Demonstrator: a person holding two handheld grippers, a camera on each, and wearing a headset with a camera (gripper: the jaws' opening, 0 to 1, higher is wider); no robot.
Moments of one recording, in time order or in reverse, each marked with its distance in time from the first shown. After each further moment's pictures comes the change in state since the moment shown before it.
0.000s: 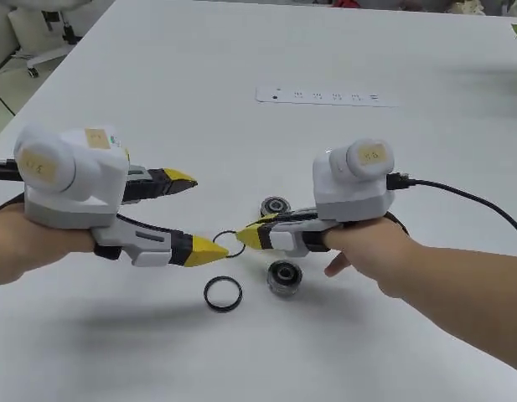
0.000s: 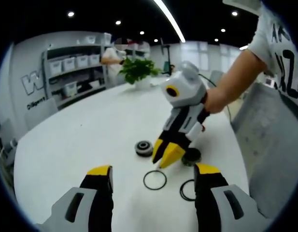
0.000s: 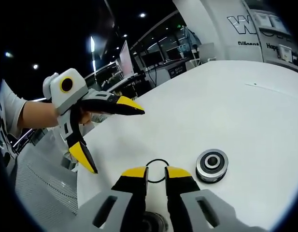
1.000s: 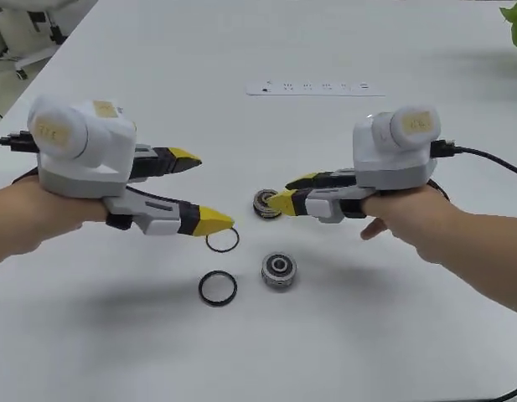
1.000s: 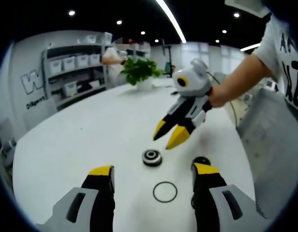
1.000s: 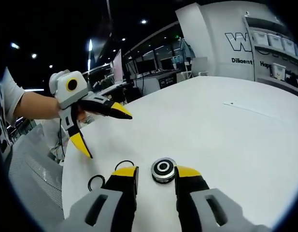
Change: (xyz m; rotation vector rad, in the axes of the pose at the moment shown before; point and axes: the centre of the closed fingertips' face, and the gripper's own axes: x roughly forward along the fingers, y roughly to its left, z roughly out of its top) left arm 0.023 0.021 0.015 -0.013 0.000 -0.006; right arm -0.047 -0.048 0.017 -0.109 -0.057 -0.130
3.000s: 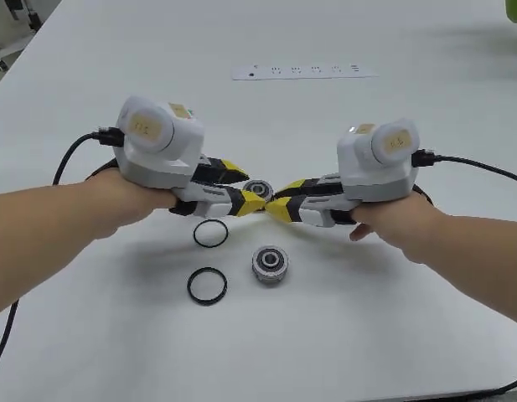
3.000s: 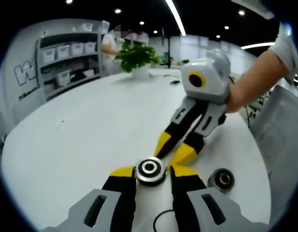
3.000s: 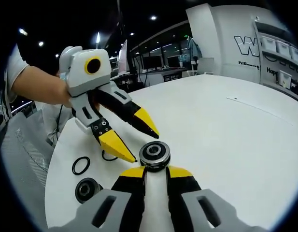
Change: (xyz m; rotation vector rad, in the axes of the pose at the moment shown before) left arm 0.082 -0.001 -0.013 -0.031 0.083 -0.047; right arm 0.018 -0.012 -0.030 -0.078 0.018 0.029
